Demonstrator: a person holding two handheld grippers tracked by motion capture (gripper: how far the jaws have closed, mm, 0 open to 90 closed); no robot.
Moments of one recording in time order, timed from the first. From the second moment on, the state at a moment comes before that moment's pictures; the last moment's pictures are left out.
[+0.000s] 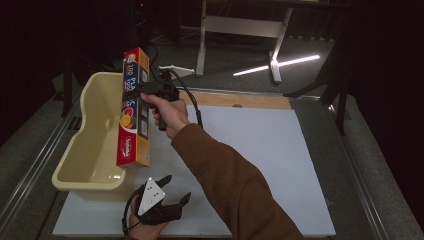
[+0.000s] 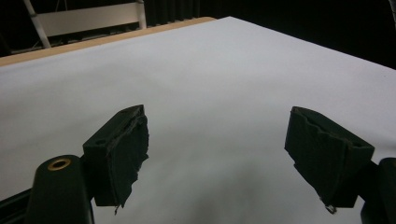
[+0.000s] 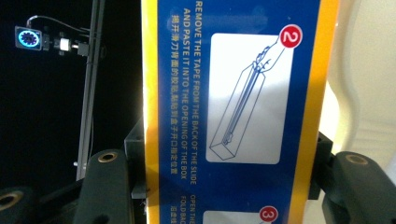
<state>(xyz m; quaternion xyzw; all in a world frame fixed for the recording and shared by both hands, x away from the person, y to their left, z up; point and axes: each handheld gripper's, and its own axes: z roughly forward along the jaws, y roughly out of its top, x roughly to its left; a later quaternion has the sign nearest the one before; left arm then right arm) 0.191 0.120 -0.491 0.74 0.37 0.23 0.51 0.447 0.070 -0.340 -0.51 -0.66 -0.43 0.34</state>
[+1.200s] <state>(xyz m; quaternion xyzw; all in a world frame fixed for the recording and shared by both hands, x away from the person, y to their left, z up) 0.181 0.129 -0.486 0.73 0.37 0.26 0.52 0.433 0.121 -0.388 -0.55 -0.64 -0.41 0.33</state>
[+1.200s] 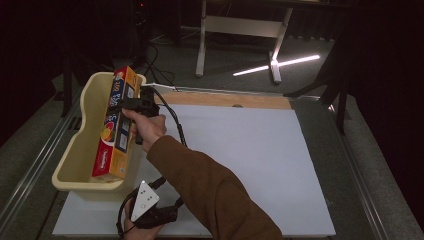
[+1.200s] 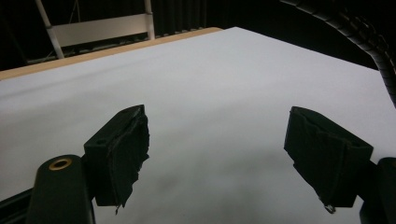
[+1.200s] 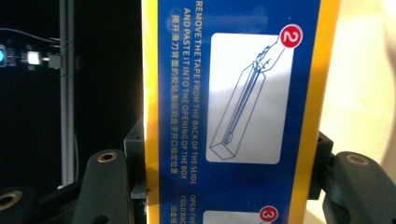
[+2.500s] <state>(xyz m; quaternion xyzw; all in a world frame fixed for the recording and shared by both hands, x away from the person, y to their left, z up) 0.181 0.130 -0.486 0.73 0.38 0.26 0.51 0.434 0.122 -0.407 -0.57 -0.66 -0.38 0.32</state>
